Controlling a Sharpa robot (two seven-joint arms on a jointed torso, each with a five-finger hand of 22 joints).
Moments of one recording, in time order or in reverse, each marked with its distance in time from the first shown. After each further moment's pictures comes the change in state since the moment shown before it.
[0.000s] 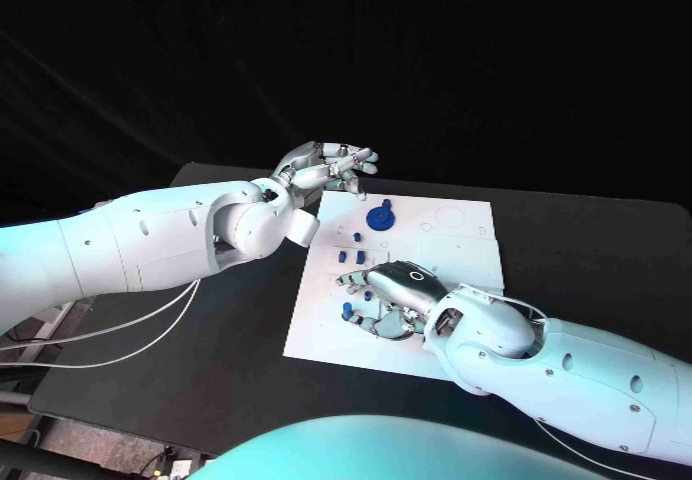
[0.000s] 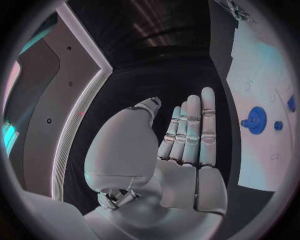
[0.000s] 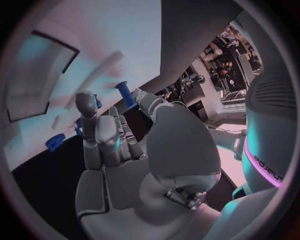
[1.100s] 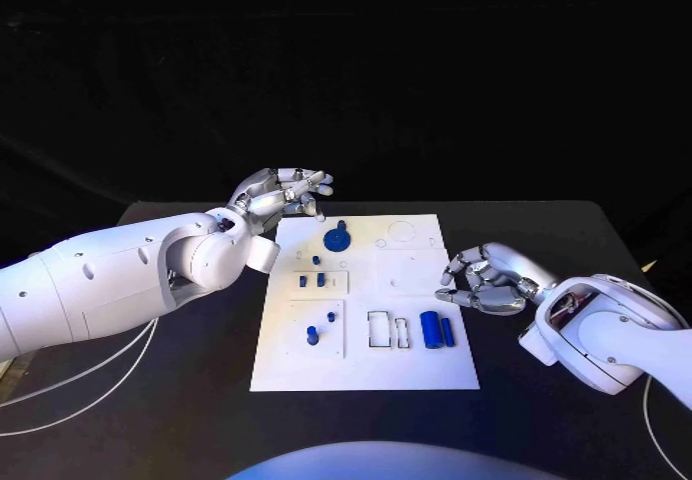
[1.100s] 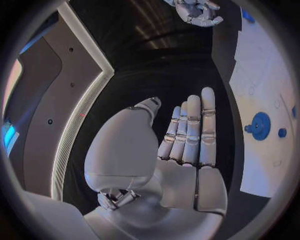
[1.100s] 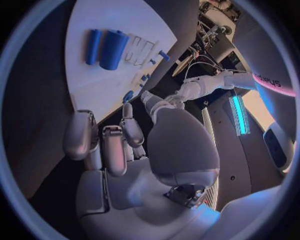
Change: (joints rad) left arm -0.006 -0.016 -0.002 -0.001 0.000 0.000 -0.002; left_hand 0.000 0.000 -0.003 0.003 0.000 0.000 0.000 0.004 0.000 0.000 0.000 0.006 0.002 -0.011 0.004 0.000 -0.003 0.000 -0.004 0.004 -0.008 -0.003; right arm 0.109 -0.503 0.005 0.192 0.532 -0.041 -0.005; right_hand -0.047 0.039 -0.188 0.142 0.033 0.136 -0.026 0.446 0.260 0.399 -0.097 1.256 1.090 0.067 -0.074 0.221 0.426 -0.056 0.214 -0.070 0.364 0.328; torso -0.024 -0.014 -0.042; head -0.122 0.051
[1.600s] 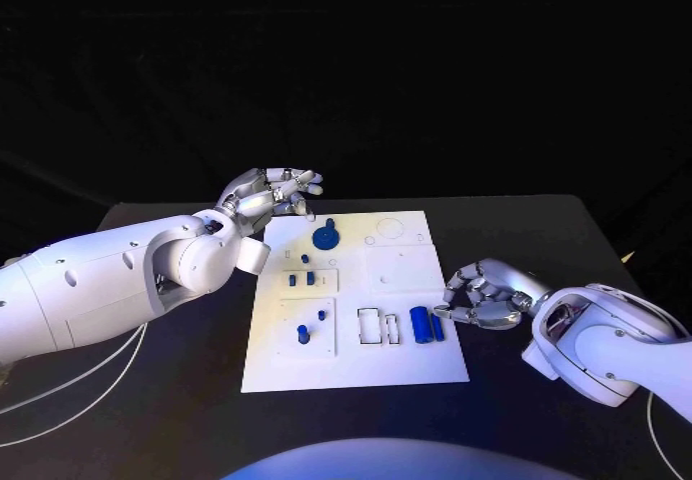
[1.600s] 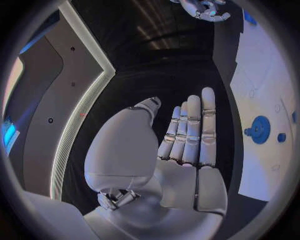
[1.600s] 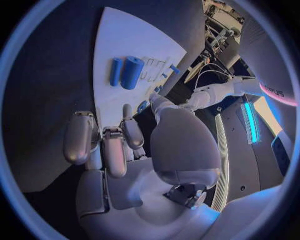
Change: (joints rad) left arm -0.002 0.000 0.000 0.008 0.000 0.000 0.001; left_hand 0.000 0.000 -0.005 0.000 0.000 0.000 0.000 0.004 0.000 -0.004 0.004 0.000 0.000 0.000 0.000 0.000 0.000 0.000 0.000 0.000 0.000 -0.001; right arm -0.034 -0.033 -0.007 0.059 -0.095 0.024 -0.166; right_hand -0.046 -0.020 -0.090 0.102 0.039 -0.025 0.001 0.008 0.017 0.005 0.005 0.011 0.026 0.000 0.000 0.031 0.006 0.000 0.016 0.006 0.034 0.007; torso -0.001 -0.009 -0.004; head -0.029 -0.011
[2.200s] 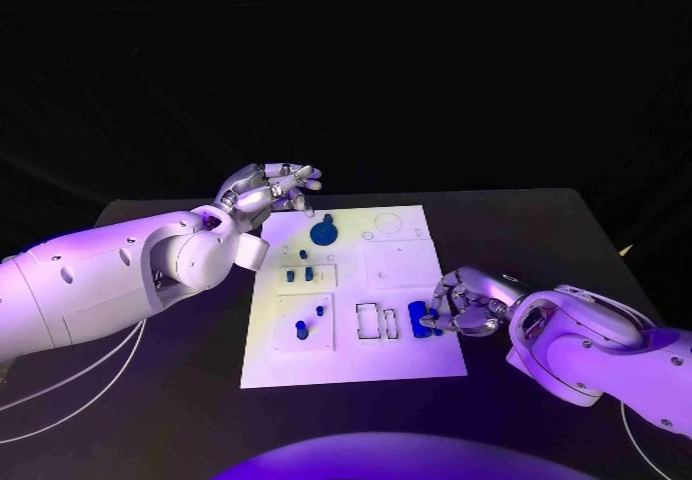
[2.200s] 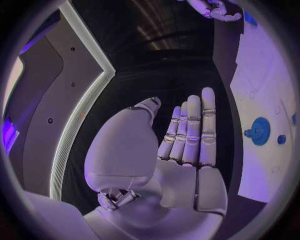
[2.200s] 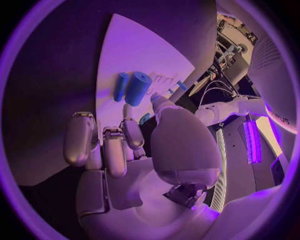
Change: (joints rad) left arm 0.000 0.001 0.000 0.003 0.000 0.000 0.000; left_hand 0.000 0.000 0.000 0.000 0.000 0.000 0.000 0.000 0.000 0.000 0.000 0.000 0.000 -0.004 0.004 0.000 -0.001 0.000 0.000 0.000 -0.004 0.000; right arm -0.033 0.069 -0.002 -0.019 -0.170 0.035 -0.111; right_hand -0.008 0.003 -0.034 0.001 0.000 0.007 -0.007 0.008 0.008 0.004 -0.004 0.000 0.015 0.000 0.000 0.008 0.000 0.000 0.004 -0.003 0.015 0.000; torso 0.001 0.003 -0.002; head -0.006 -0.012
